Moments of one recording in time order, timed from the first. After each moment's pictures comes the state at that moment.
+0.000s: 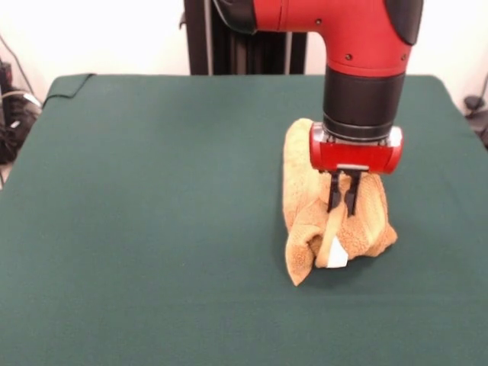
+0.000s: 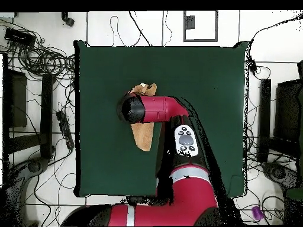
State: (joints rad) arm -0.09 -0.42 0.06 1.41 -0.13 0.42 1.93
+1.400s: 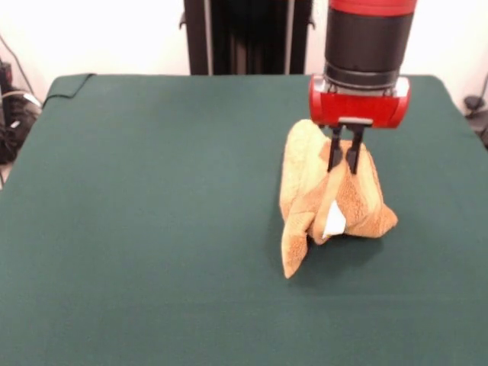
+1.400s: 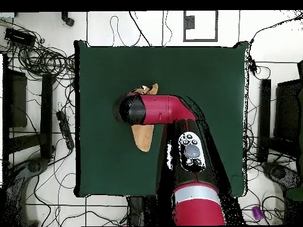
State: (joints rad) arm -0.10 -0.56 0.07 1.47 -0.13 0.53 1.93
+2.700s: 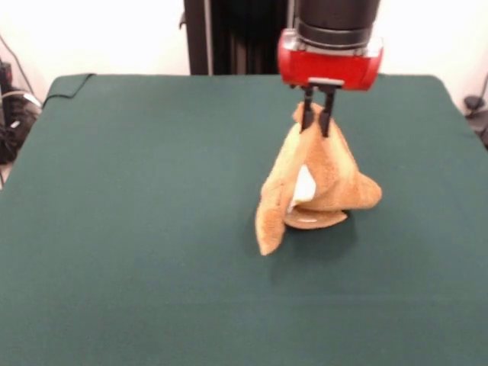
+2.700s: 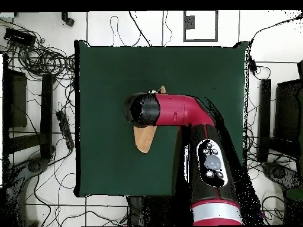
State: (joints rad) arm -0.19 -0.64 0.09 1.50 -0.16 0.66 1.93
